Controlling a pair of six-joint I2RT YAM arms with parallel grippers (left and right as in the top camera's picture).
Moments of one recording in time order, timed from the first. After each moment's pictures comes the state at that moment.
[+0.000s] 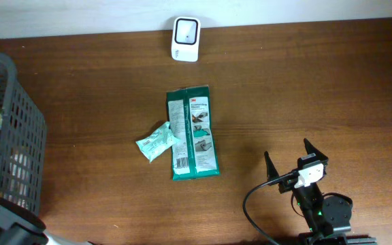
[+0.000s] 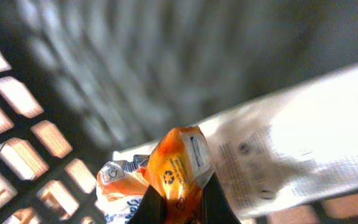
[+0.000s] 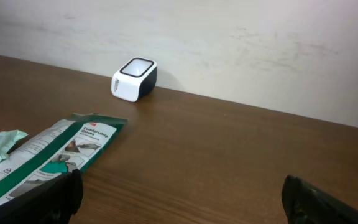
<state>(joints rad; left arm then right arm) 0.86 1.85 1.47 -1.15 -0.21 -0.22 0.05 0.01 0.01 -0.05 -0.20 -0.10</state>
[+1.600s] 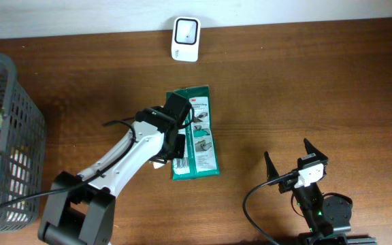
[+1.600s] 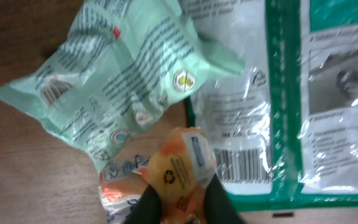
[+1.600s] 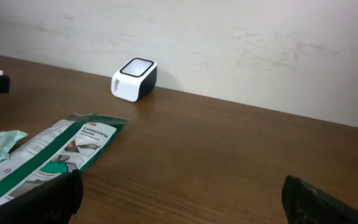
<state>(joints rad) -0.52 1.76 1.21 -0.93 -0.08 -0.39 0.05 0.01 0.01 -0.05 -0.20 -0.10</state>
